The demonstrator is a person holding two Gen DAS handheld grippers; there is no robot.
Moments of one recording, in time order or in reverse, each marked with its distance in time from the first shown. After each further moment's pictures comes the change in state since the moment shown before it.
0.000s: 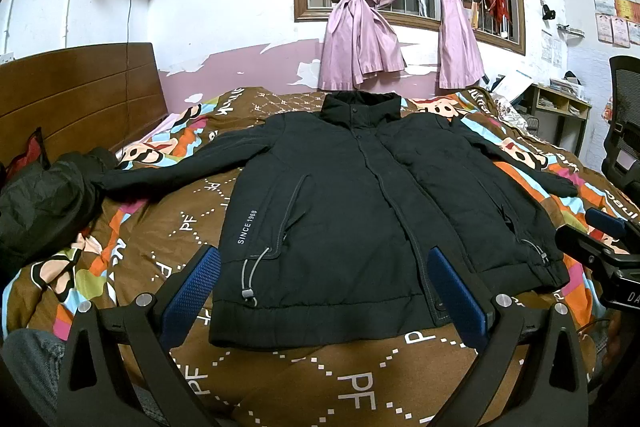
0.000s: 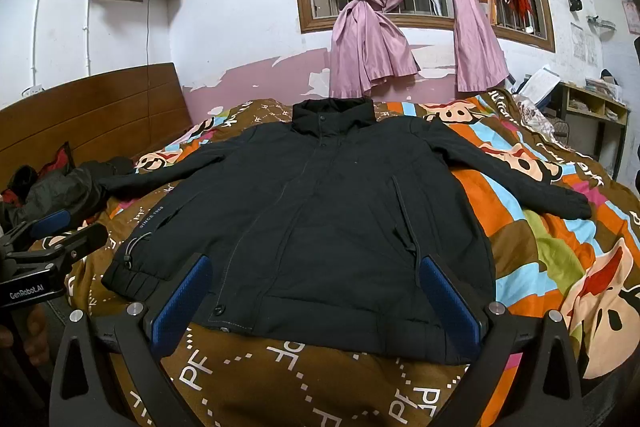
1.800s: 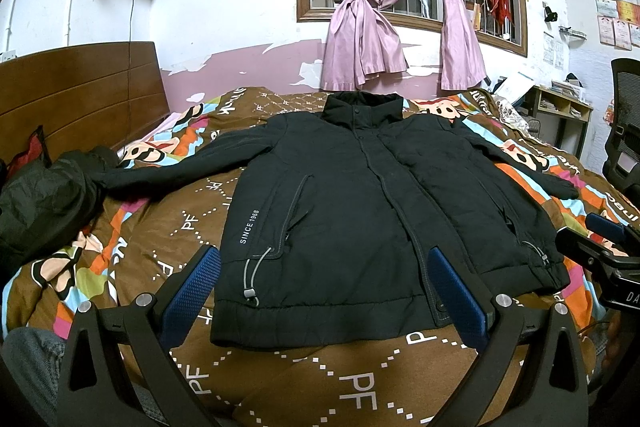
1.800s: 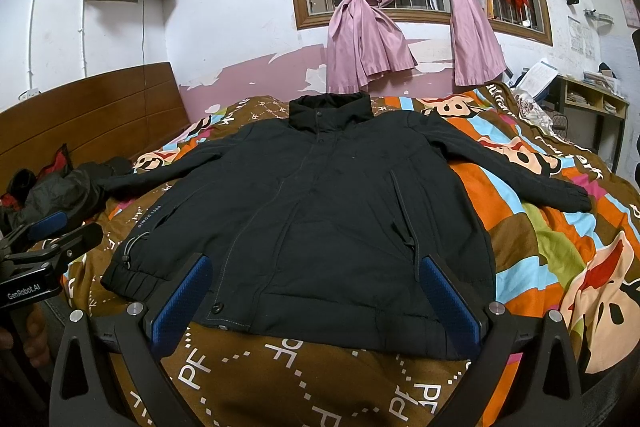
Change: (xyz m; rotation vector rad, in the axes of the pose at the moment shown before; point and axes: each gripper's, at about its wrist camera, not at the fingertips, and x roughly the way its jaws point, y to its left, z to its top) left arm 0.000 0.000 0.000 -0.002 -0.001 -0.002; right arm 0.002 -0.003 -0.003 0.006 0.009 0.002
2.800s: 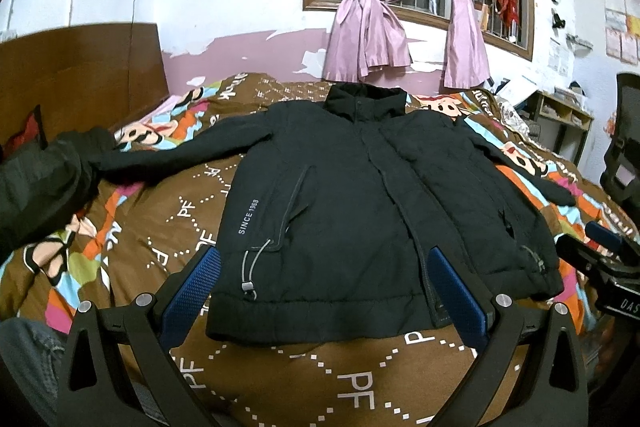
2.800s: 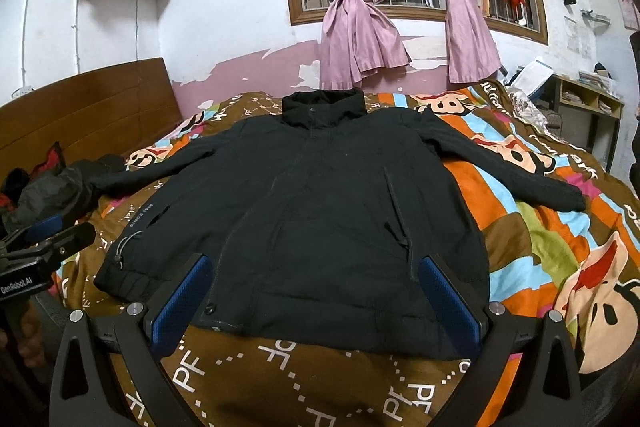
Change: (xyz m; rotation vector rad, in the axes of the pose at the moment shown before) left arm 0.004 0.011 0.008 -0.060 0.046 -0.022; right arm 0.002 0.002 0.008 -0.005 0.018 -0.023
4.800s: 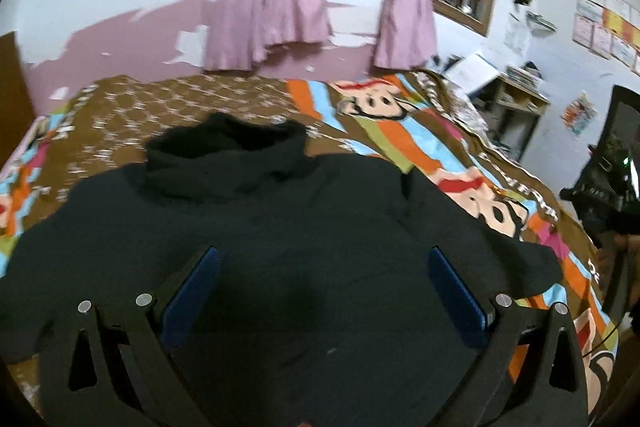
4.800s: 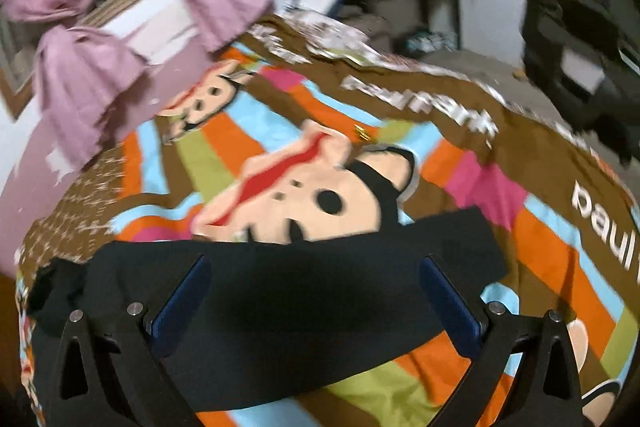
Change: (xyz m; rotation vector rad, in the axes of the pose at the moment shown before) left arm 0.343 -0.138 0.234 0.090 0.157 -0.325; right arm 0.220 -0.442 0.194 0.664 0.235 -0.544
